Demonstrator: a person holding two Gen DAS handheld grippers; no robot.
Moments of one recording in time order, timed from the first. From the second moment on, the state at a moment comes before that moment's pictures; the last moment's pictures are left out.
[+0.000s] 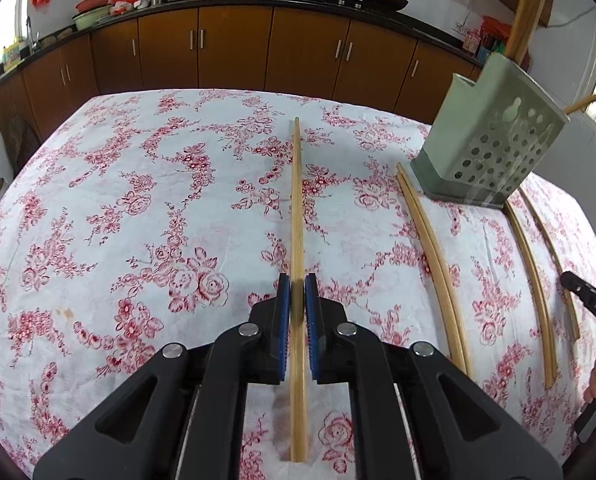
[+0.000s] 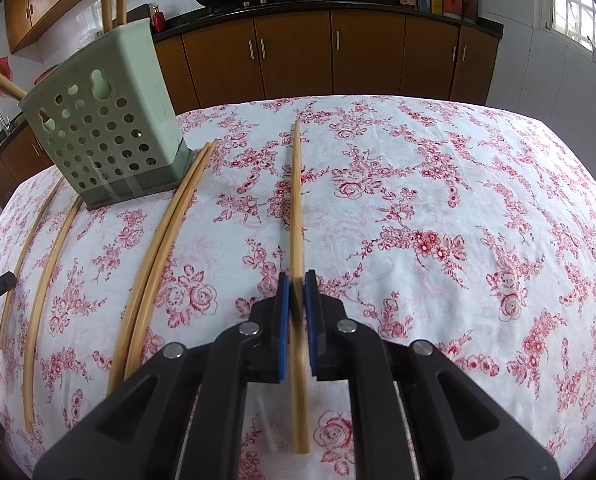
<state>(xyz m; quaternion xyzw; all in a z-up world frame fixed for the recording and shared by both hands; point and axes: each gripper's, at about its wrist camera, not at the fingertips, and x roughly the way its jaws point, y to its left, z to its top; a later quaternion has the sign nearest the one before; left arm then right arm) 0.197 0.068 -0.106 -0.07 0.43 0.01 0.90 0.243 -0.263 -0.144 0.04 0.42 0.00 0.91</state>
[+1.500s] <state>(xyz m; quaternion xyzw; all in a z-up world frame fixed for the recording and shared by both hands) 0.133 0.087 0.049 -0.10 0.23 0.00 0.97 0.179 -0.303 -0.001 0.08 0.21 0.00 0.97</state>
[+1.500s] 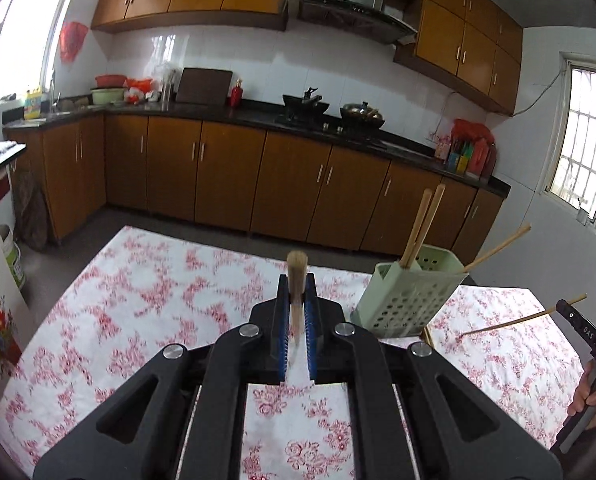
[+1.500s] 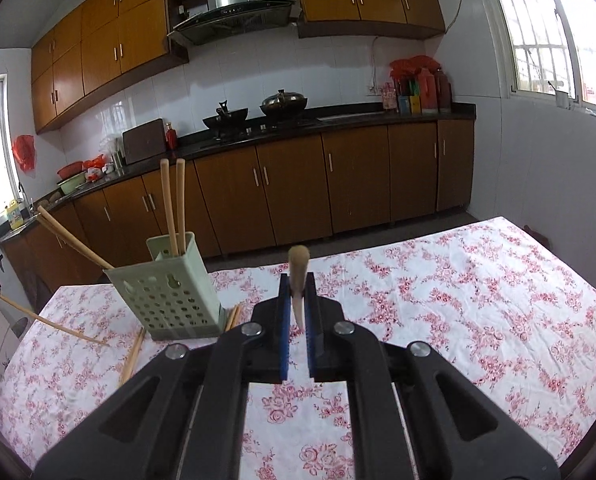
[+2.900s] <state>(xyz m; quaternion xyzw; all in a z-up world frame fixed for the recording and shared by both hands) 0.183 0.007 0.174 -0.13 0.07 -0.05 0.99 0.216 -0.238 0.127 0.11 0.14 0.15 0.97</state>
